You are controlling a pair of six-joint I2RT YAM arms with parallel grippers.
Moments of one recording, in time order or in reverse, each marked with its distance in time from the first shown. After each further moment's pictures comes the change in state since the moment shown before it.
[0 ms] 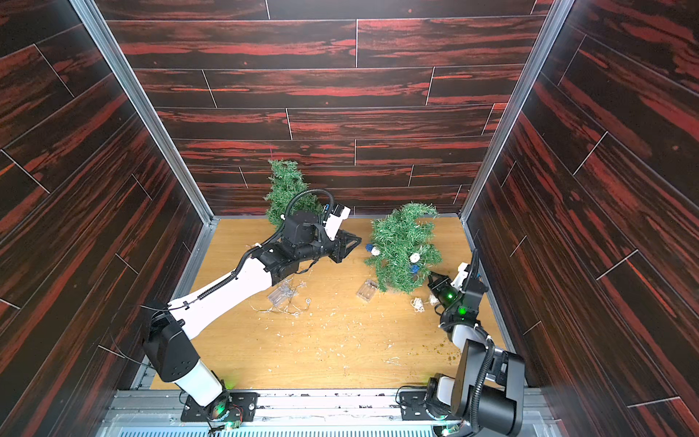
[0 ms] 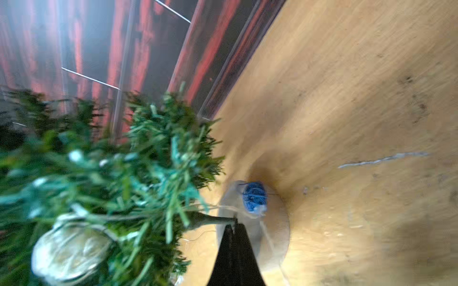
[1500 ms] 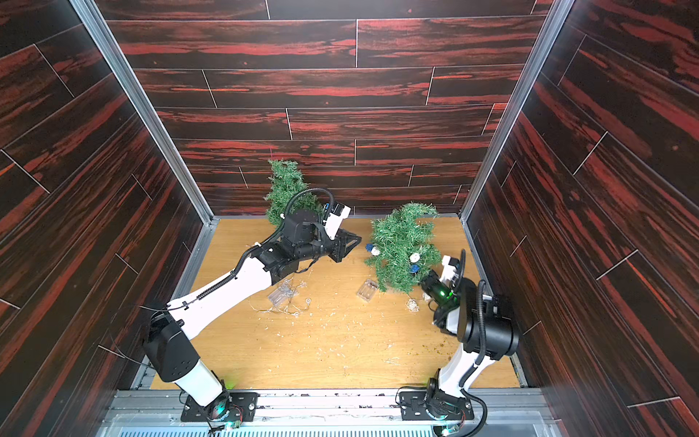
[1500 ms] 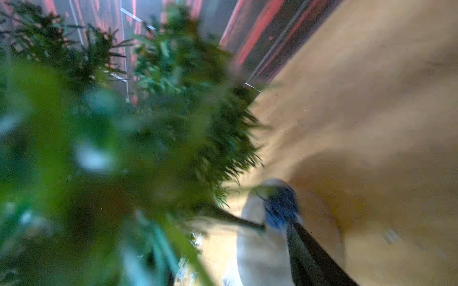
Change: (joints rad) left arm 0.000 0.000 0.013 -0.011 0.004 0.003; right arm 0.072 0.477 0.026 0.711 -0.259 0.084
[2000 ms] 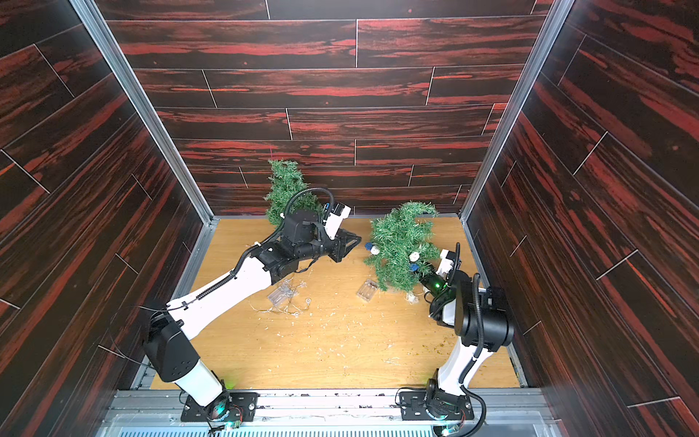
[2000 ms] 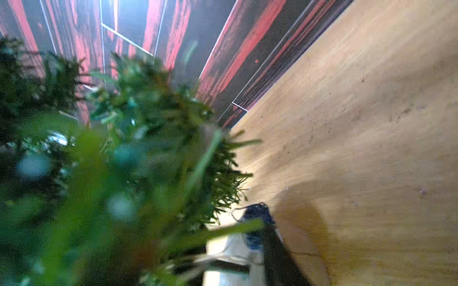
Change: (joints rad) left arm 0.000 0.000 0.008 -0.012 -0.002 0.013; right arm 0.043 0.058 0.061 -0.023 0.158 -0.024
